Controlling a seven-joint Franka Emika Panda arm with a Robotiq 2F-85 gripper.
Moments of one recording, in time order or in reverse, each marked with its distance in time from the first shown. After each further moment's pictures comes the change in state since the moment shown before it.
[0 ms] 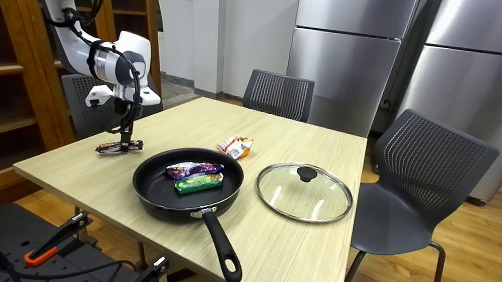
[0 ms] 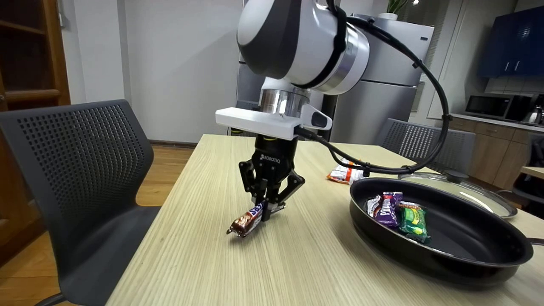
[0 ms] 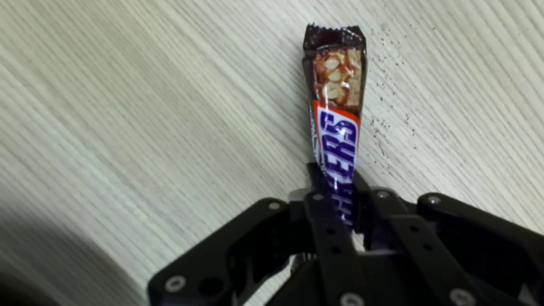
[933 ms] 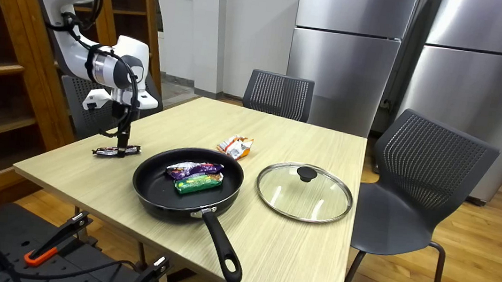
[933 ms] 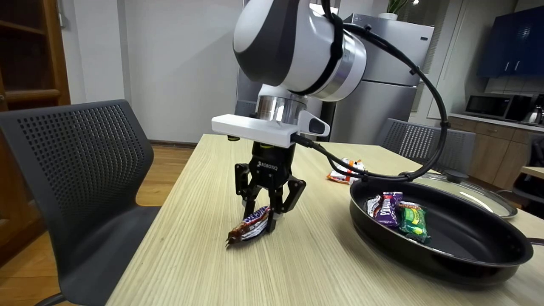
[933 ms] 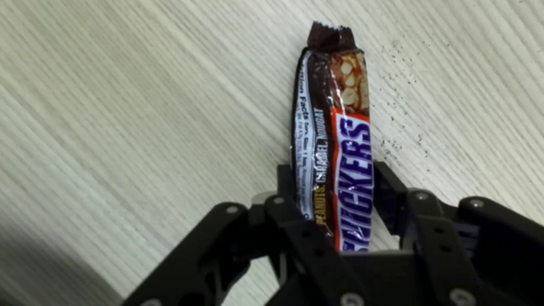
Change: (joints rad) arm 0.000 0.024 0.012 0.006 0.002 0.000 0.005
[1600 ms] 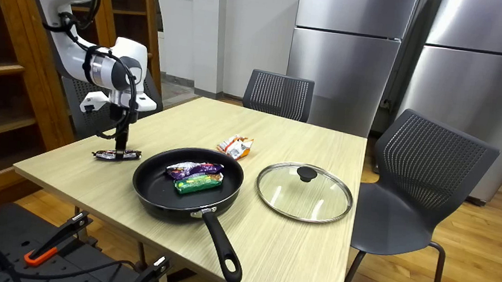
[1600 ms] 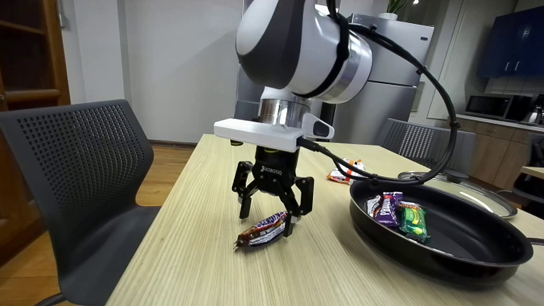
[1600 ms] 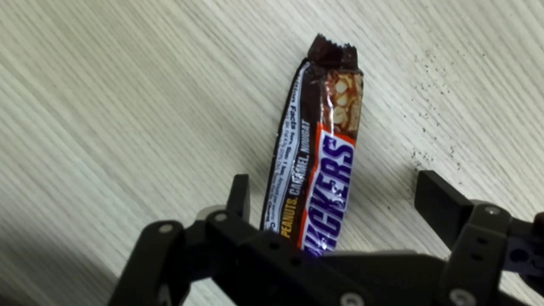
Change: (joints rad) arm 0.003 -0.013 -0.002 -0.036 -0.006 0.001 0.001
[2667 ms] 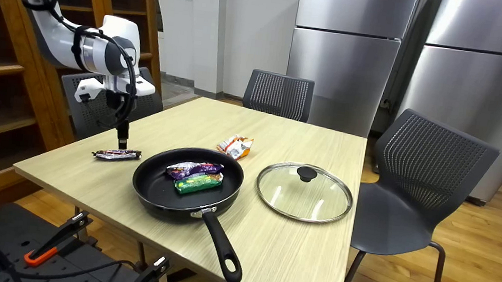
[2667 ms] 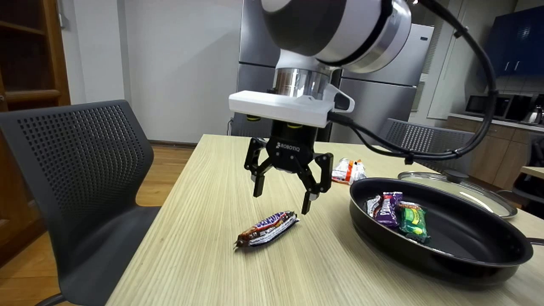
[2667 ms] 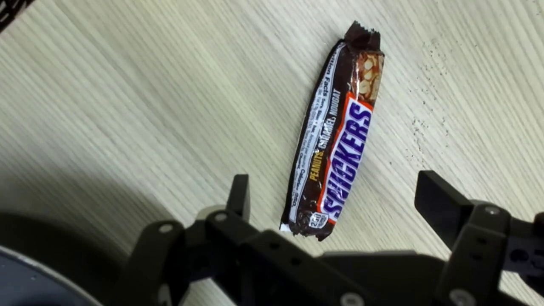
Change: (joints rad) arm 0.005 -0.171 -0.015 -0.167 -0.080 0.079 0.004
